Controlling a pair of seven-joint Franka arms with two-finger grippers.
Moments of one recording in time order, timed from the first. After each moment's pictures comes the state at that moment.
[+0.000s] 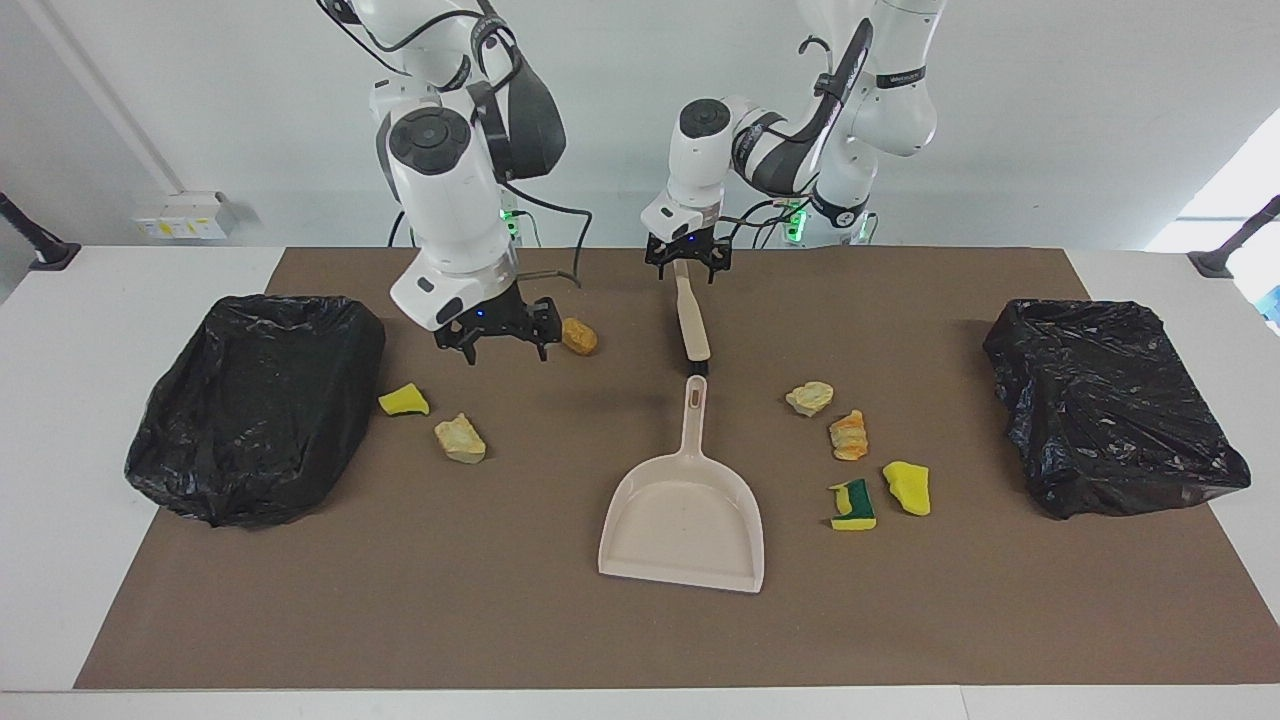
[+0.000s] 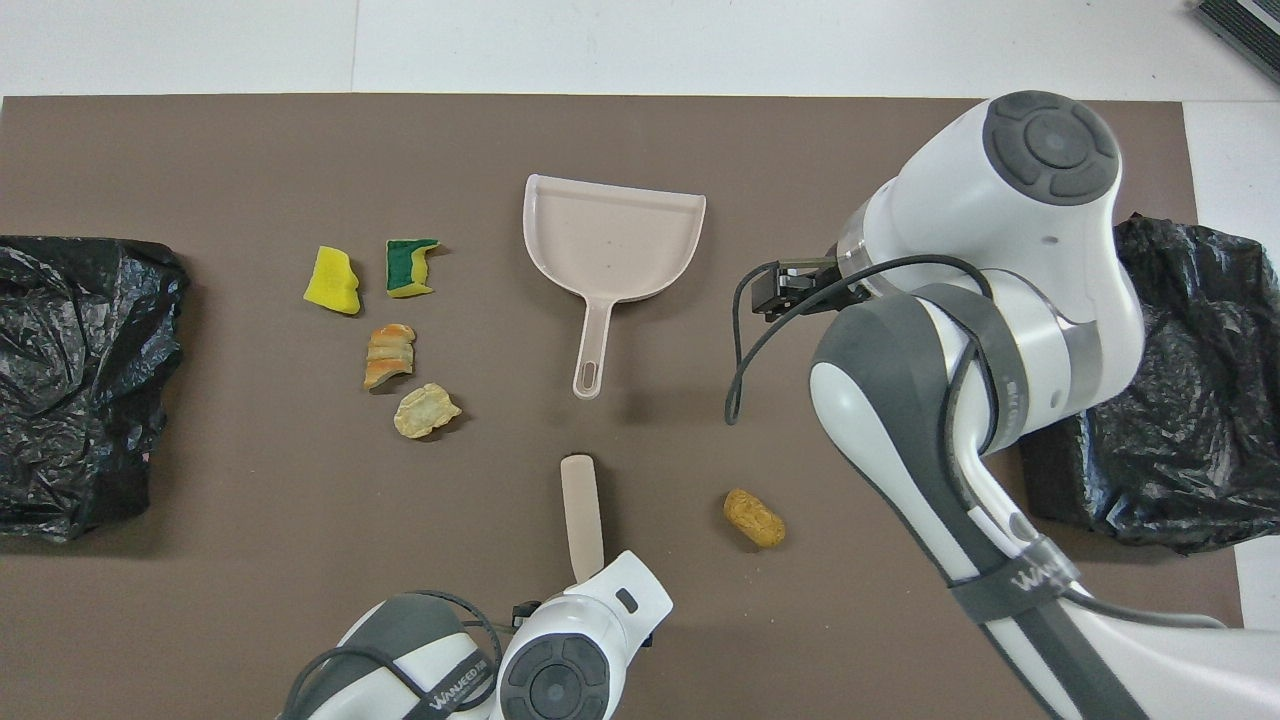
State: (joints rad) left arm -0.85 -0.12 -0.09 -2.45 -0.08 2.30 -0.73; right arm 0.20 0.28 0.14 -1.58 0.06 1.87 0.36
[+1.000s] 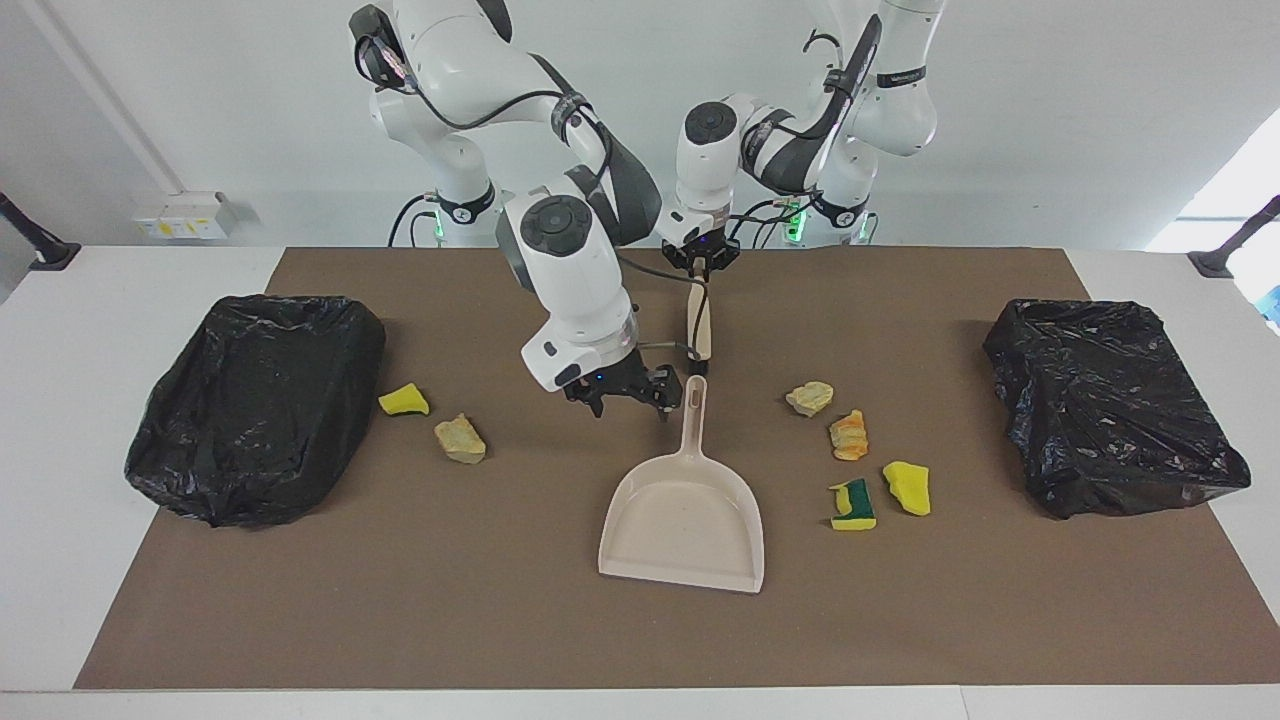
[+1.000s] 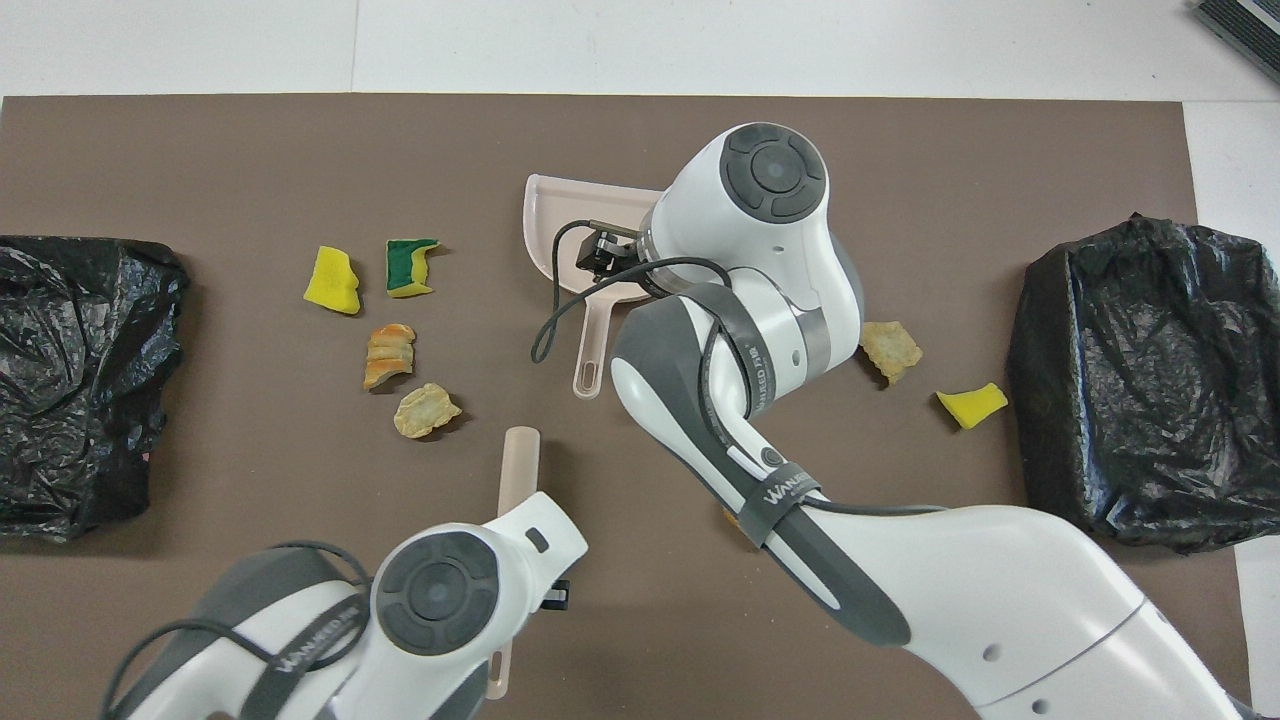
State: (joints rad) left arm -0.62 -0.25 -0.05 -2.36 -0.08 1.95 -0.50; right arm 0.38 0.62 0.16 -1.31 0.09 2.08 0.74
